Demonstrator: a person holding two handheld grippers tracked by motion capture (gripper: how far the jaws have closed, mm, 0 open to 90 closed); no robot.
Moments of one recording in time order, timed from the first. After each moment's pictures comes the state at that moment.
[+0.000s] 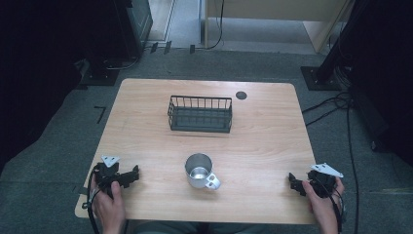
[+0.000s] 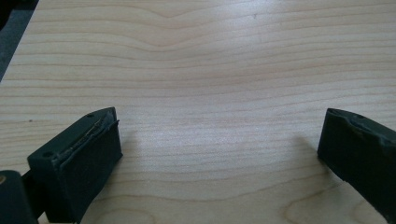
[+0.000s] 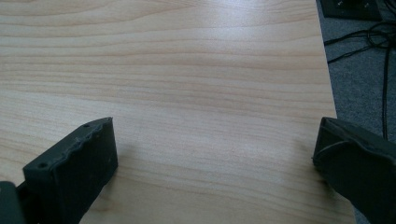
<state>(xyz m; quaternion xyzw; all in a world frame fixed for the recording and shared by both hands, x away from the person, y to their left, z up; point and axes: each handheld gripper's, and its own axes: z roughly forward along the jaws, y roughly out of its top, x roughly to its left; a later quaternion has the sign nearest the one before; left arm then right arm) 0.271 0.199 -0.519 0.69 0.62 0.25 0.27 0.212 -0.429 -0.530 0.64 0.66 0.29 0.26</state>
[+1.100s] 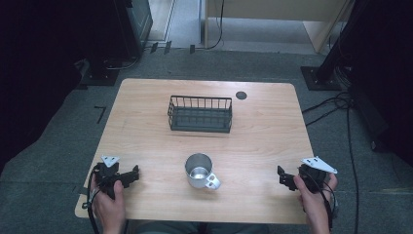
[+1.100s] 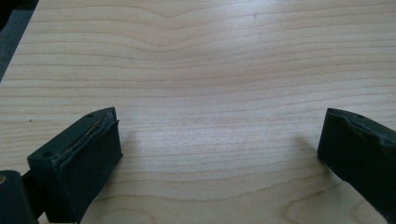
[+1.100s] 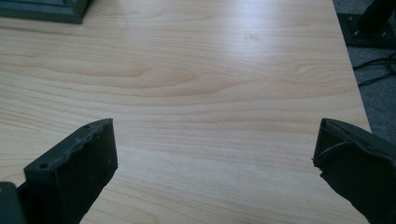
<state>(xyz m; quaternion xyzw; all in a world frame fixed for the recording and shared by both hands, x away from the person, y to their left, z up) 0.271 0.199 -0.519 0.69 0.62 0.25 0.27 0.213 -0.379 -0.479 0.62 0.65 0.34 0.27</state>
